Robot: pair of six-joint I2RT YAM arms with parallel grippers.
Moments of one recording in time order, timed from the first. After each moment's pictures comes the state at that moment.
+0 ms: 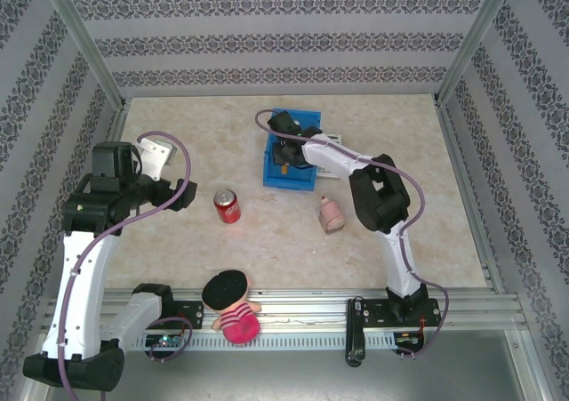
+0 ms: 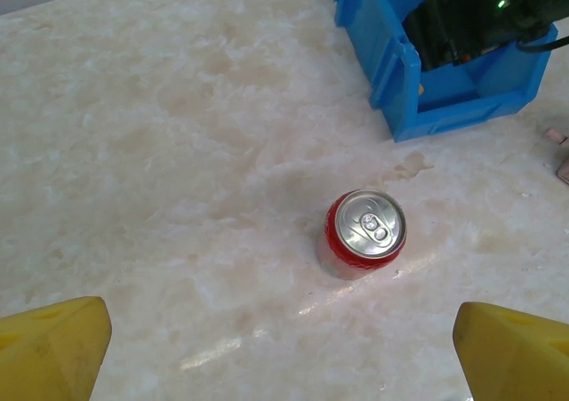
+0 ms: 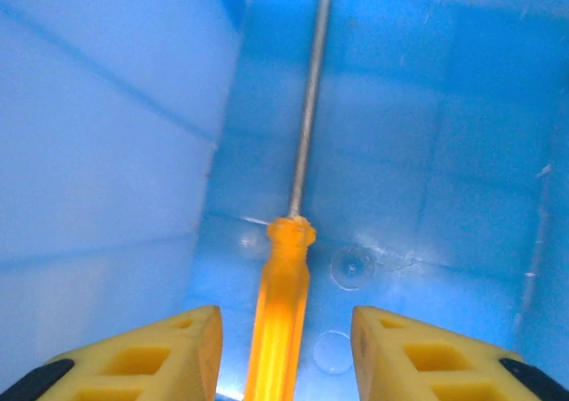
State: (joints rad) left arm -0.01 0.92 1.22 -1.07 0.24 0.23; right arm 0.59 2.18 1.77 -0.62 0.15 0.51
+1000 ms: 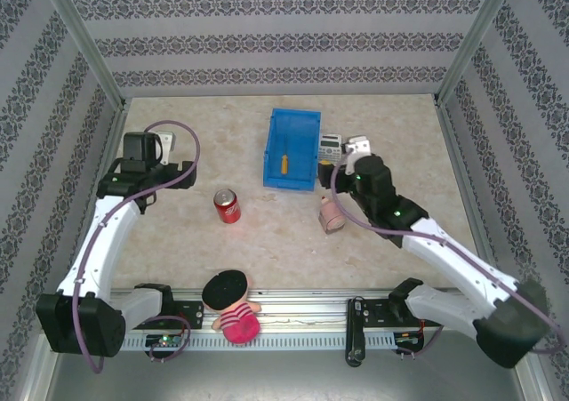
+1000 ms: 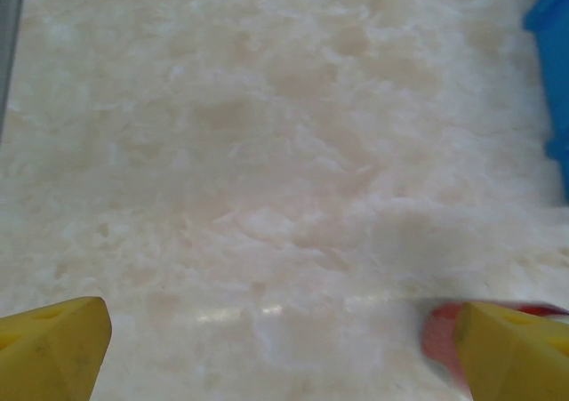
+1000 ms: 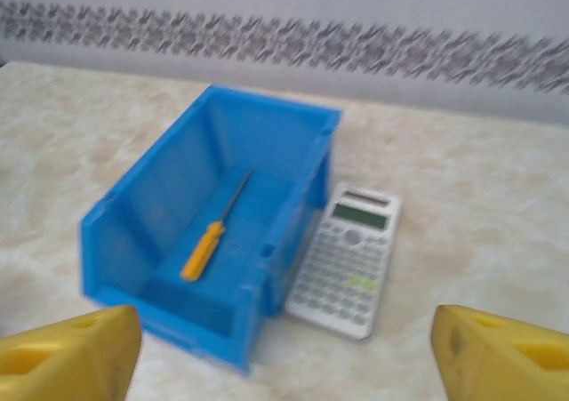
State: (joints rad) left arm -0.01 1.13 1.01 -0.68 -0.03 0.02; right arm 0.56 0.99 0.74 -0.12 0.29 0.17
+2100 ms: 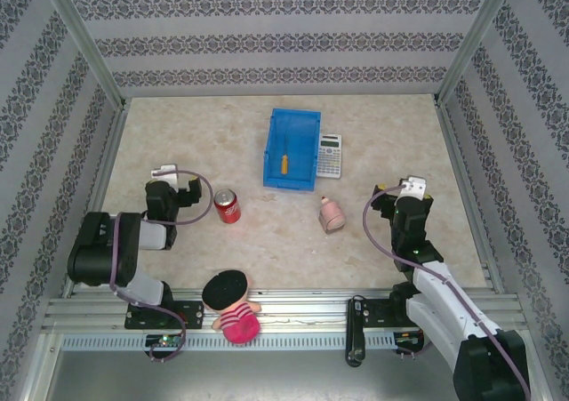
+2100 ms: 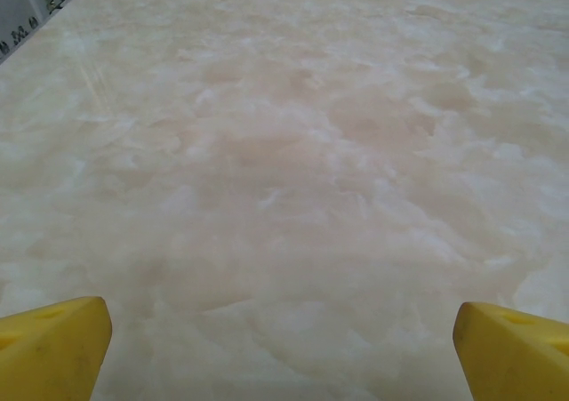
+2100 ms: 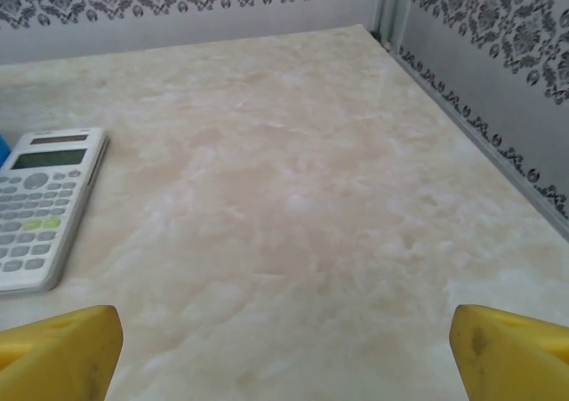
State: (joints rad) left arm 0.05 1.57 0.29 0.90 -0.07 -0.05; right arm 0.15 0.75 0.21 0.18 0.37 0.16
